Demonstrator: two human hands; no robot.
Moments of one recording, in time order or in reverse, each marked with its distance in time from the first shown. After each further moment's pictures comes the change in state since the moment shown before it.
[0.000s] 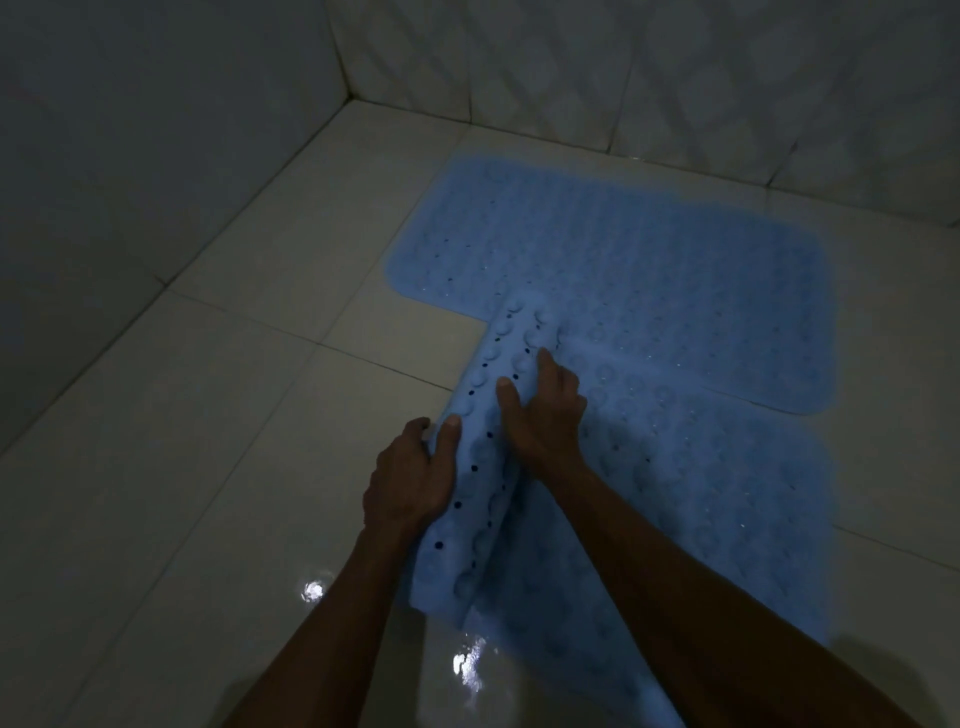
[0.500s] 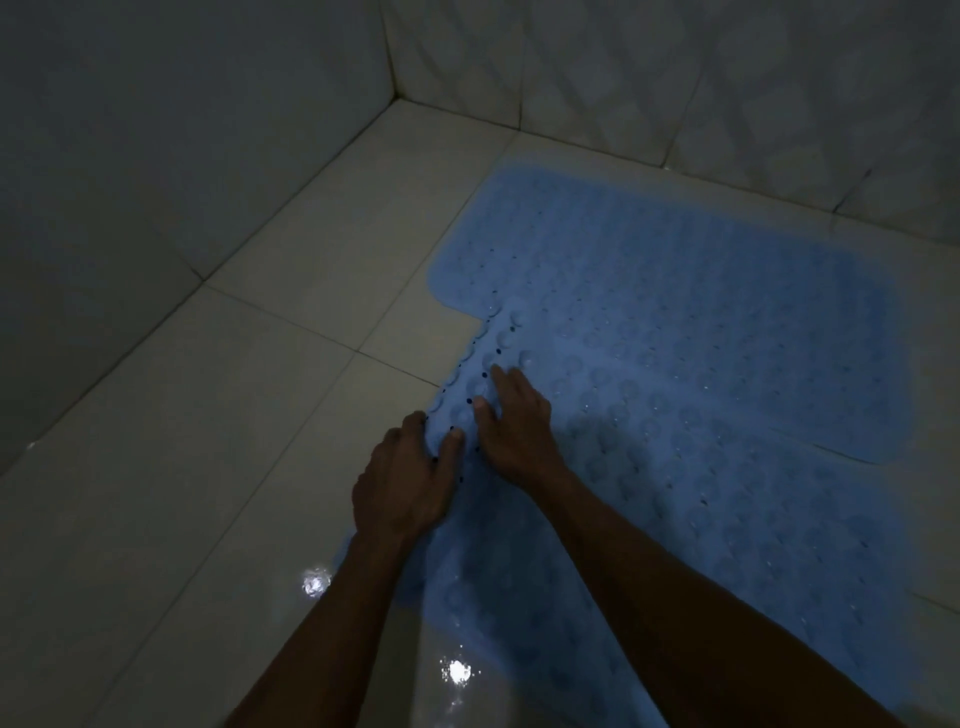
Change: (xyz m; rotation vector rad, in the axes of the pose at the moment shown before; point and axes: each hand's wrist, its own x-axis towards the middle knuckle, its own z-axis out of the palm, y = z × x) left_hand 0.033 -0.026 -0.035 0.222 0.124 0.071; right_hand 0.021 -0.030 0.066 -0.203 -0.273 -0.258
